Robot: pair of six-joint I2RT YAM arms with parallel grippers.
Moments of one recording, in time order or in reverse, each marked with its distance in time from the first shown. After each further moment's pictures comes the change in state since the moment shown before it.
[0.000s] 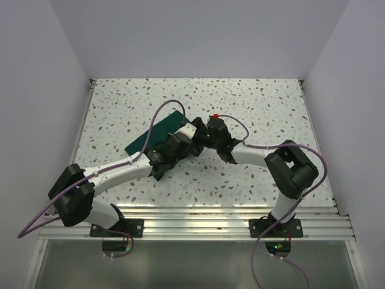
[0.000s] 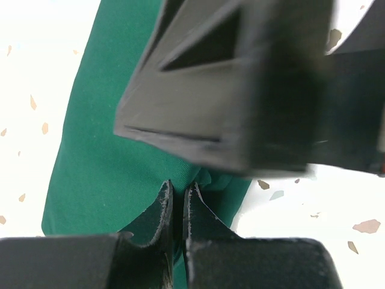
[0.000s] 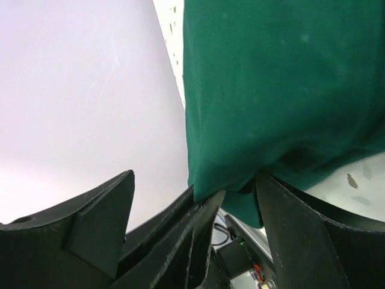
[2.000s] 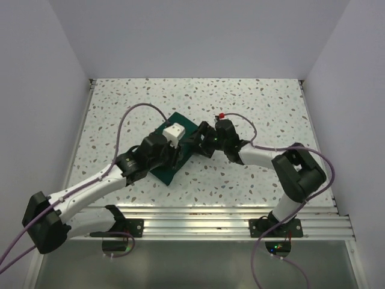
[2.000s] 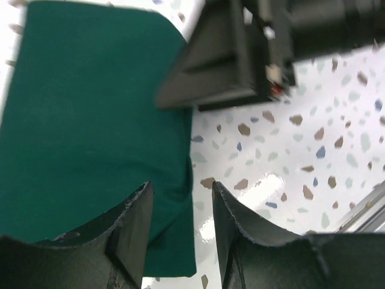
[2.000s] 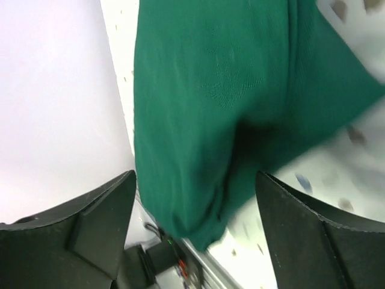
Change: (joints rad) left arm 0.072 -0.299 -0.130 0.053 0.499 -0.077; right arm -0.058 -0.042 -0.055 -0.093 0.003 -0.297
